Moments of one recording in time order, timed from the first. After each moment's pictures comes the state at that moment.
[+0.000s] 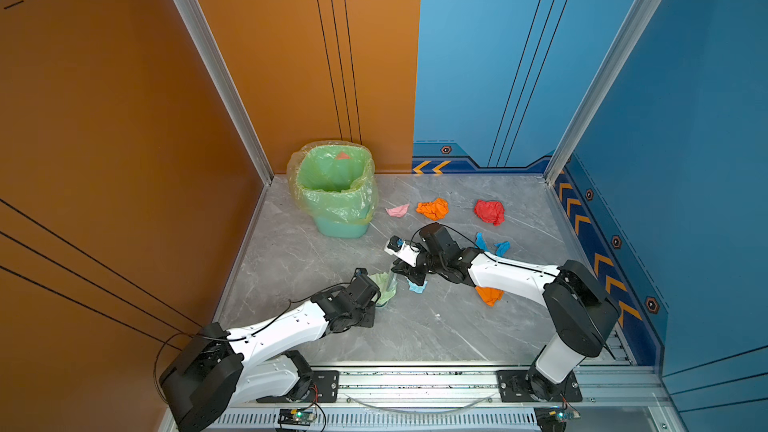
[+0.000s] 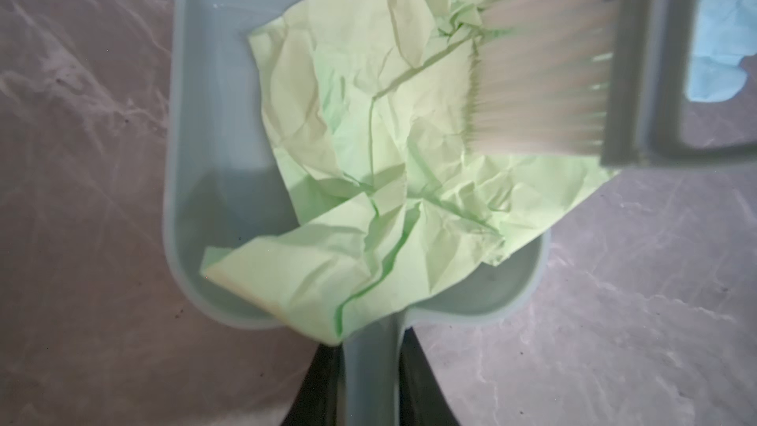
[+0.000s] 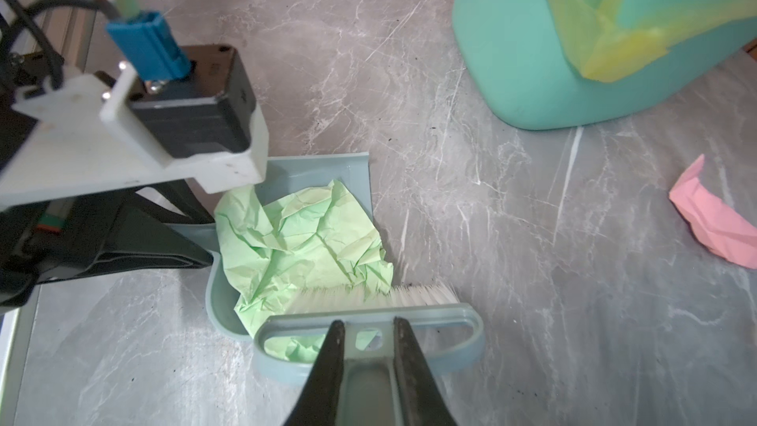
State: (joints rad) left arm -0.78 1.15 0.48 -0.46 -0.13 -0.65; right arm 0.75 1.69 1.02 -0.04 -0.40 -0.31
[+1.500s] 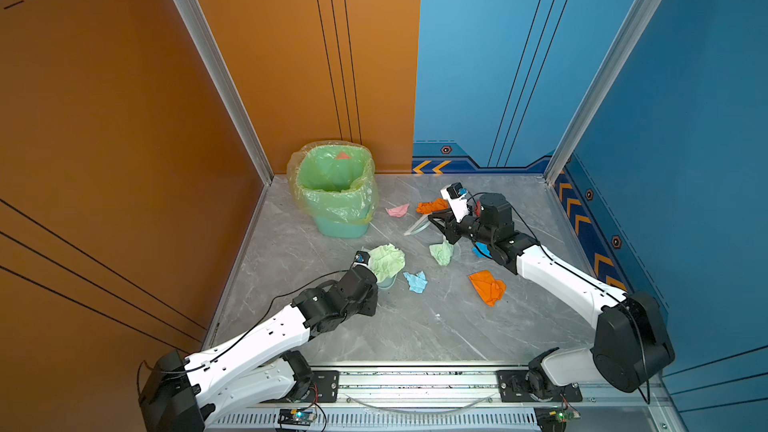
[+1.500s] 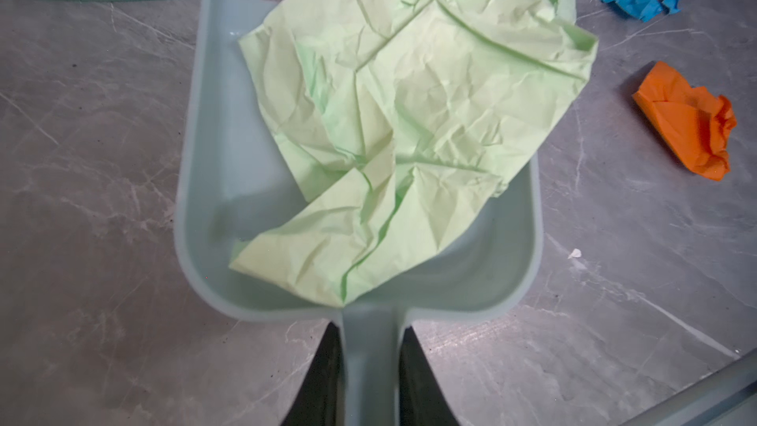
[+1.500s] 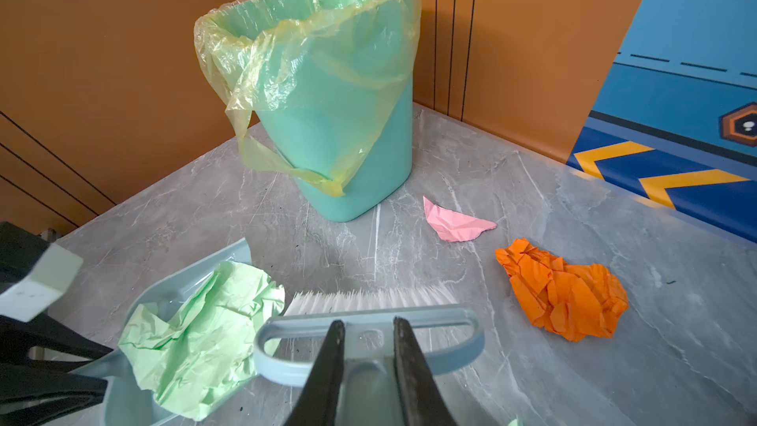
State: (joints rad) left arm -0.85 0.98 0.68 -0.60 -0.24 -0.57; right arm 0.44 1.42 0.99 0.08 -0.42 0.01
